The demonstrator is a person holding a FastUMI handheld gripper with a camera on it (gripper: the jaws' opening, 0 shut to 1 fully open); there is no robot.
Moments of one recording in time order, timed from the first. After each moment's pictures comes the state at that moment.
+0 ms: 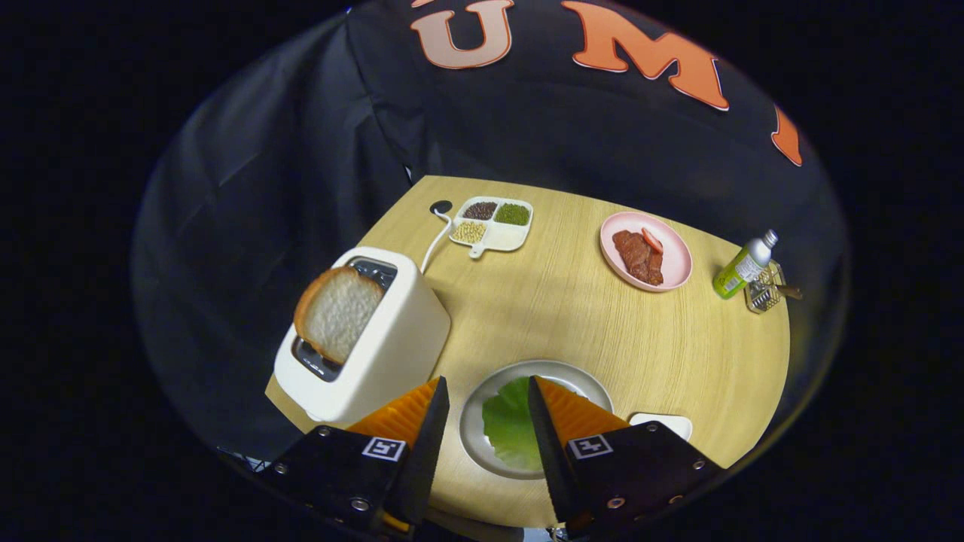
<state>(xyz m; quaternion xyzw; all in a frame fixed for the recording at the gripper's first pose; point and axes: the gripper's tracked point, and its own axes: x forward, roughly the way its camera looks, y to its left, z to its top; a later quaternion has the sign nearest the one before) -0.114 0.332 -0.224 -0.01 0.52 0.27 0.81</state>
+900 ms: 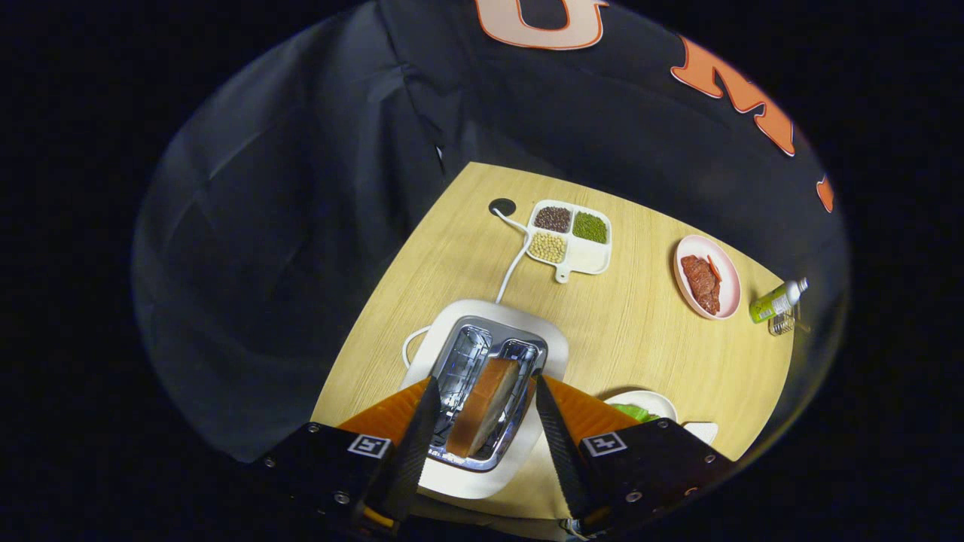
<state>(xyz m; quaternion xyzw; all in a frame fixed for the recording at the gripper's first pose) -0.108 0.480 -0.220 -0.06 0.58 0.26 0.77</state>
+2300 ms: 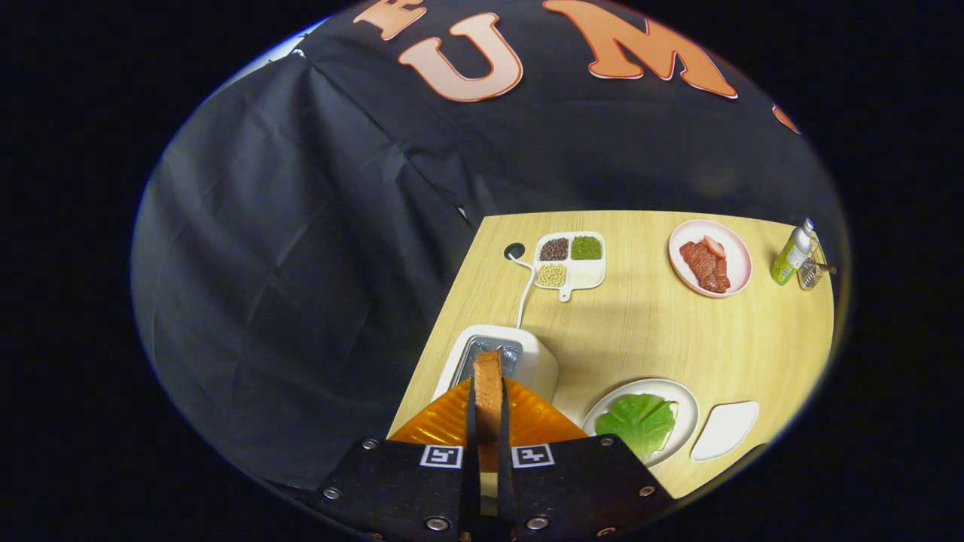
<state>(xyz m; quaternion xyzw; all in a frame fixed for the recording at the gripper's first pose) -0.091 0.389 -0.131 0.15 0.52 0.31 0.78</state>
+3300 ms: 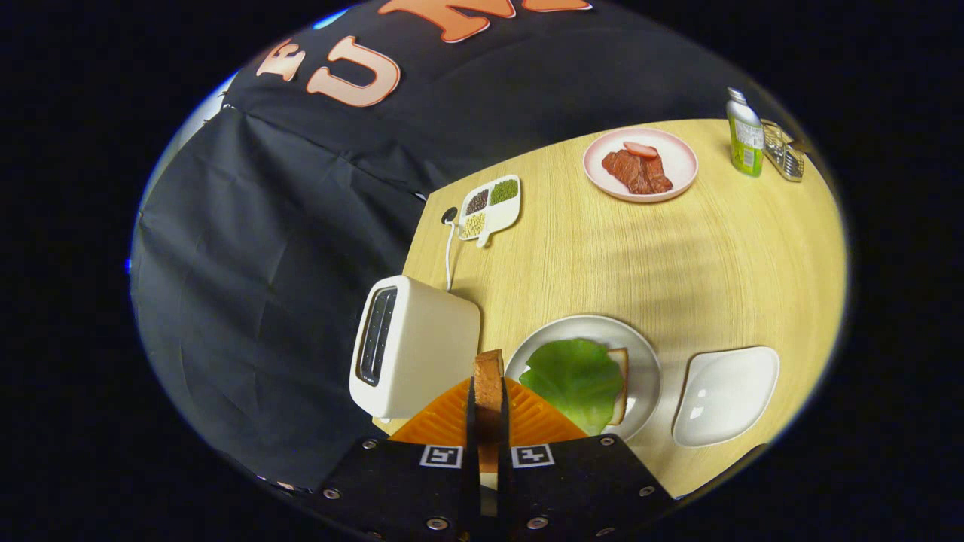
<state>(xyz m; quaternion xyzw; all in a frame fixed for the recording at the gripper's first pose) -0.135 0.270 -0.265 0.24 0.59 0.29 0.71</state>
